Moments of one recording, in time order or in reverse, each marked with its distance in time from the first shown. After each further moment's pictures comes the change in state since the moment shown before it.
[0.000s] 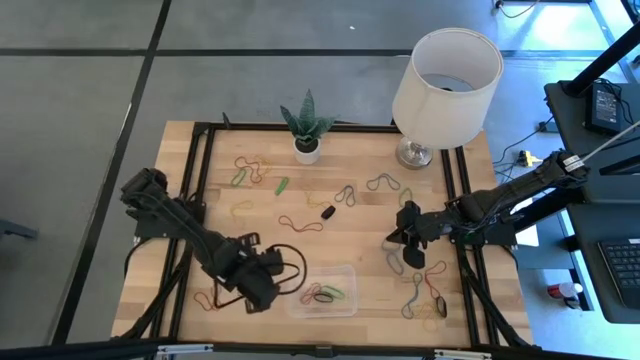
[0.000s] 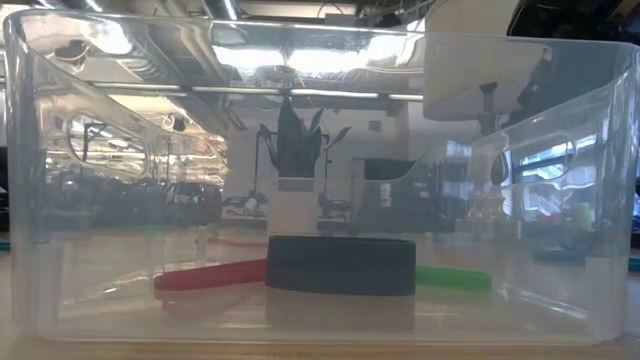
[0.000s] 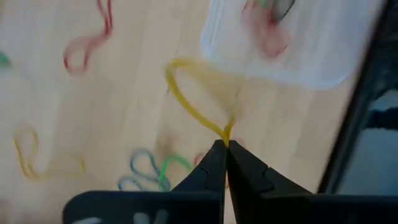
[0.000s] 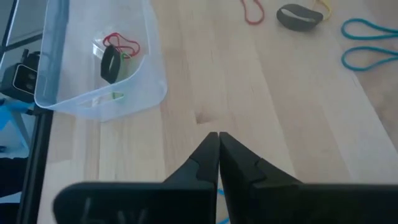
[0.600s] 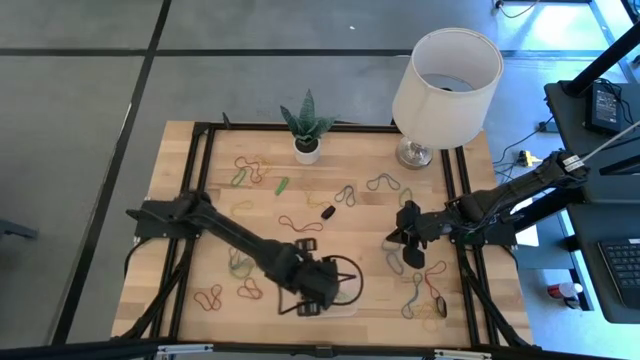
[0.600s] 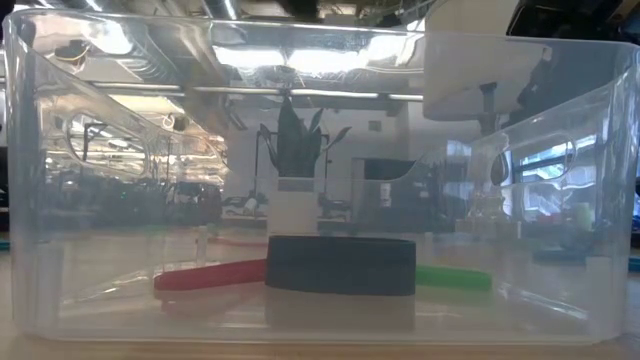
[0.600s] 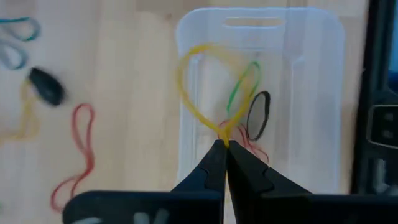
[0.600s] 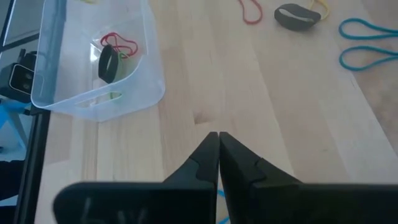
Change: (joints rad) left arm 0.154 0.380 0.375 0.111 -0.014 0.338; right arm 0.000 0.002 0.000 -0.002 0.005 0.000
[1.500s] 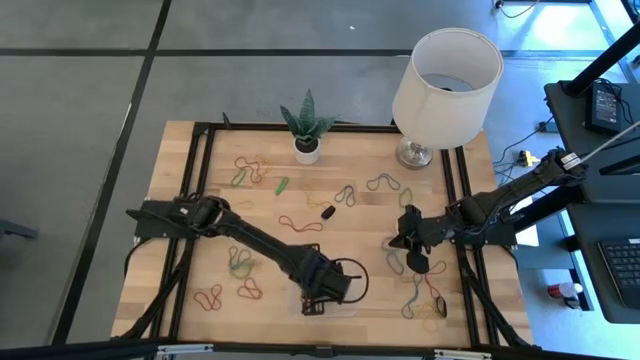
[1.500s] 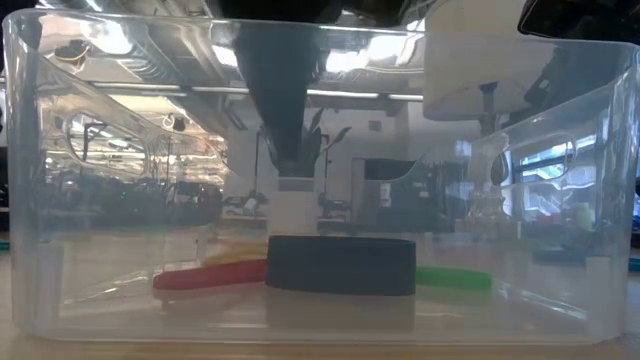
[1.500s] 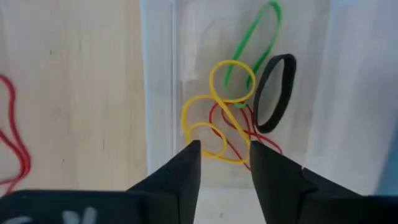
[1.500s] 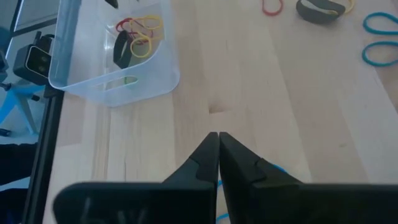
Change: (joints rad) left arm 0.053 0.136 0.000 -0.014 0.176 0.005; right arm 0.055 0.000 0.000 -0.008 -0.007 0.000
